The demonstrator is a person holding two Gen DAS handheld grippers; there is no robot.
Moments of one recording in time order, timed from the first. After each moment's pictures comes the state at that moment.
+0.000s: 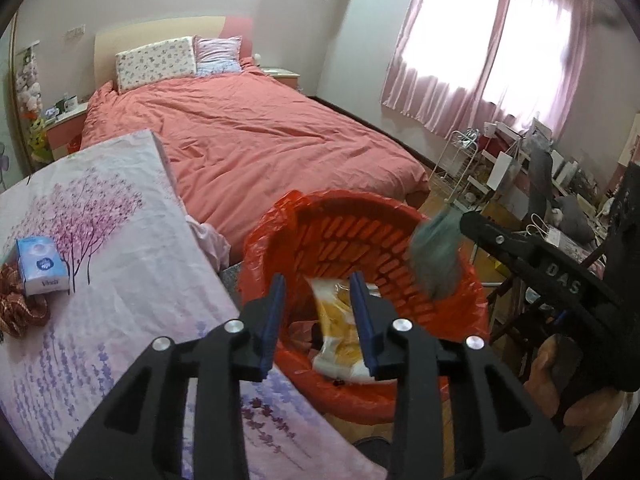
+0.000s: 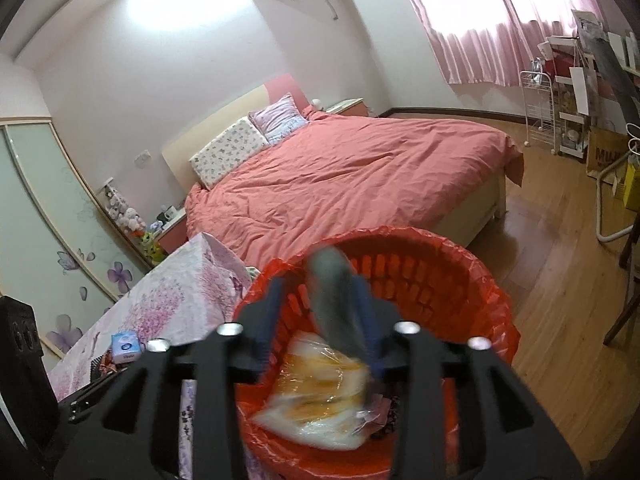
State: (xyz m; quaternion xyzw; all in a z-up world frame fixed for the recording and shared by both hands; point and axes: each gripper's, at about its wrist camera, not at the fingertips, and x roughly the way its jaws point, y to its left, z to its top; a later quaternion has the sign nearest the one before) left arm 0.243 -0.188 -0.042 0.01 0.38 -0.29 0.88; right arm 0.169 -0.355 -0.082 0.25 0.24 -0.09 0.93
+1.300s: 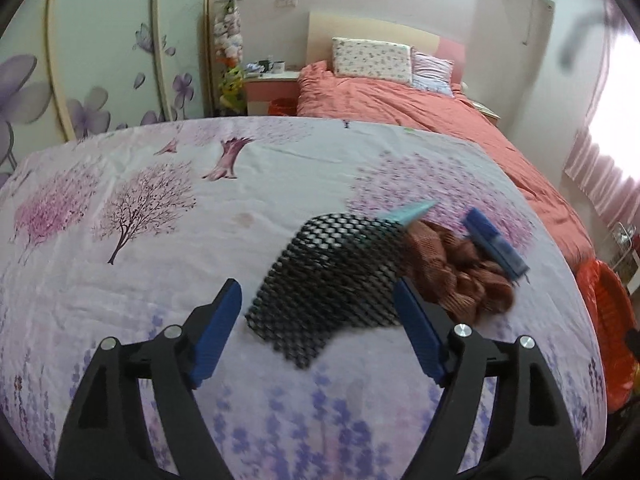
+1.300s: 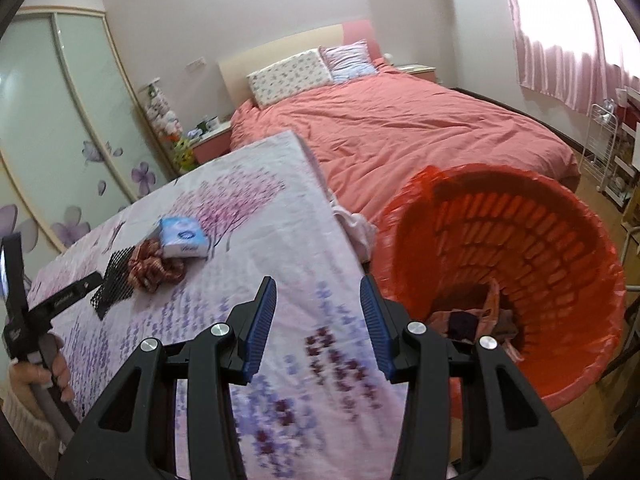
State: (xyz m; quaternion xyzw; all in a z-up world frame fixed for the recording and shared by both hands) left arm 0.278 0.147 -0.056 -0.06 0.39 0.04 0.92; right arm 0.198 -0.194 -0.089 0.14 0.34 0.00 0.93
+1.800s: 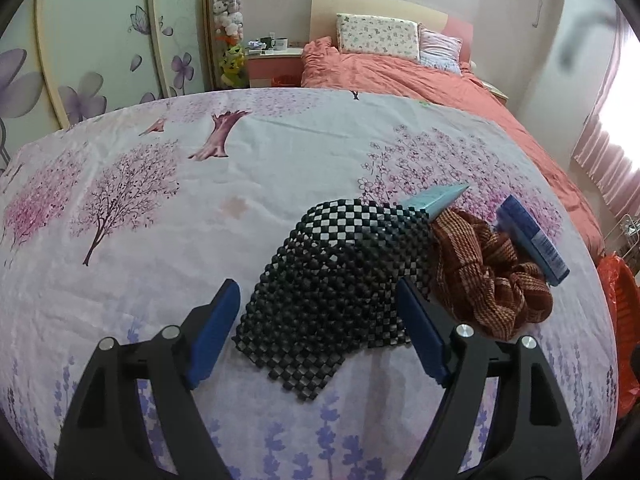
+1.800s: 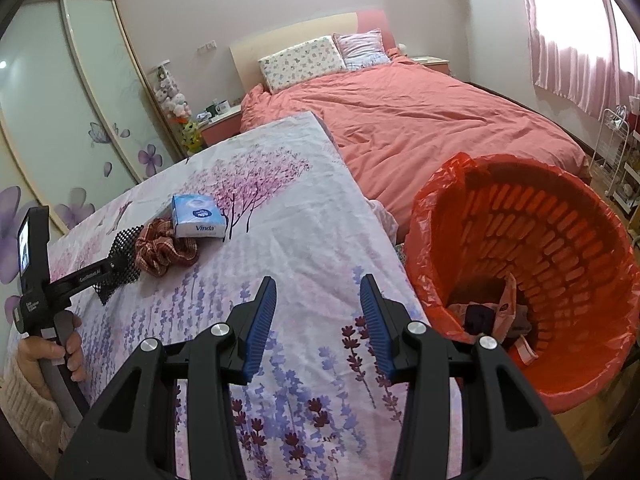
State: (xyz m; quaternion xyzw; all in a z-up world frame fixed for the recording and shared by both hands) left arm 0.311 0.142 -0.082 -0.05 0.43 0.05 0.90; right arm 0.207 -0.170 -0.097 0.12 0.36 0.02 0.93
